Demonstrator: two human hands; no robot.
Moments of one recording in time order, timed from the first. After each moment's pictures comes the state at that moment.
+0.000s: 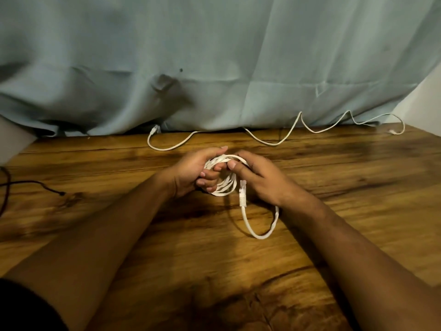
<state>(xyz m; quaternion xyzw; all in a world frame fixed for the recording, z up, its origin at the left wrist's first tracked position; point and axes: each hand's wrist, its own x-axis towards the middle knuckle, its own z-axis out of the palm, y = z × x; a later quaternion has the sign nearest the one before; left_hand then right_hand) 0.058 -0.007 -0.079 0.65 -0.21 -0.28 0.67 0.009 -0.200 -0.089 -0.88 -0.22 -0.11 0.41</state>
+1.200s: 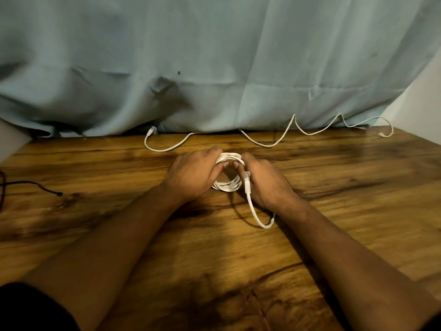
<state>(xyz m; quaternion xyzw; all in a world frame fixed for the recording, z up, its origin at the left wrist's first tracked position) 0.053 -0.011 -0.094 0.91 -0.32 0.25 0.11 0.002 -0.200 -0.092 -0.96 -0.12 -0.20 0.18</state>
